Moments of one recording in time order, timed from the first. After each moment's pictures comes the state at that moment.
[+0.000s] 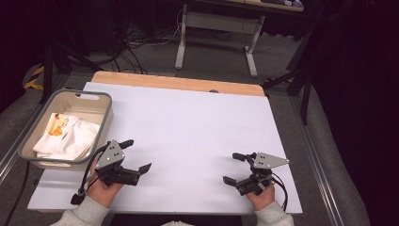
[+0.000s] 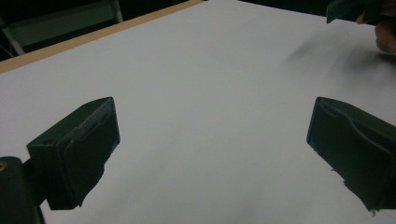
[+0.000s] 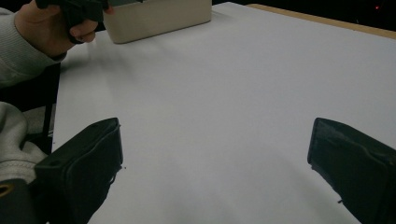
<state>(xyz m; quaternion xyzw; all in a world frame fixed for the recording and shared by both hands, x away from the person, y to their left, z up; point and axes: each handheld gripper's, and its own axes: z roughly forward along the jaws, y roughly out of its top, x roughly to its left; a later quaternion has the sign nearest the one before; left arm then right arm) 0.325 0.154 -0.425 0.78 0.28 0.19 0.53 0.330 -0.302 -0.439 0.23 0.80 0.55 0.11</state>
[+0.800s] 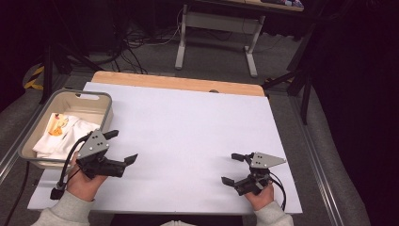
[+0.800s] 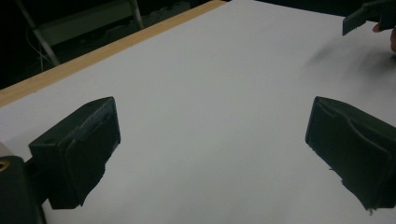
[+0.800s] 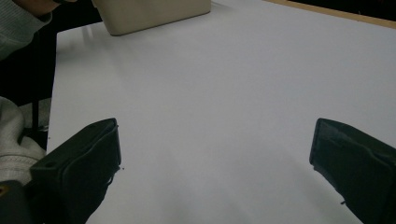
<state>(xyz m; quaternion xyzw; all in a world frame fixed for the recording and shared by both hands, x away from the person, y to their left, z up) 0.326 0.188 -0.381 0.79 0.29 0.22 0.50 0.332 -0.298 -0.441 0.23 0.81 0.54 0.11</state>
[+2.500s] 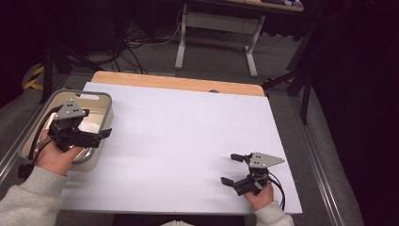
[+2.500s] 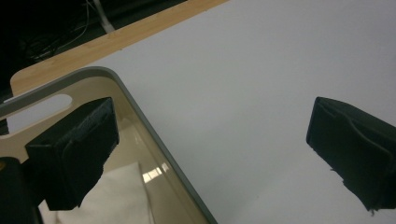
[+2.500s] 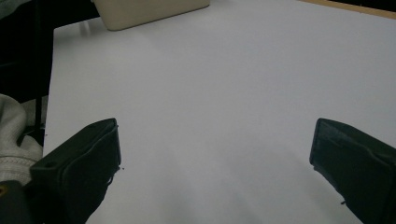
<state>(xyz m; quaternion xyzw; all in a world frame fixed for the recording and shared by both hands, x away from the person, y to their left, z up) 0.378 0.247 -0.346 0.80 0.38 0.22 0.41 0.333 -0.297 -0.444 0.23 0.81 0.53 0.10</state>
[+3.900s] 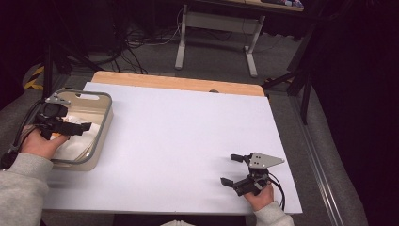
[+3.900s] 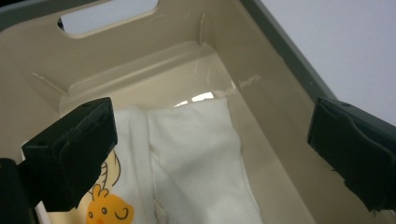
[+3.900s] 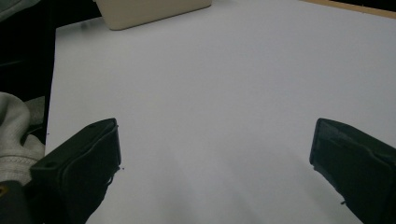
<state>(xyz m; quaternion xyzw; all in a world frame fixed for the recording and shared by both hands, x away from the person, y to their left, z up) 0.428 0.308 -0.379 0.80 0.49 0.18 0.30 0.332 -0.296 -0.445 0.23 0.81 0.53 0.10</state>
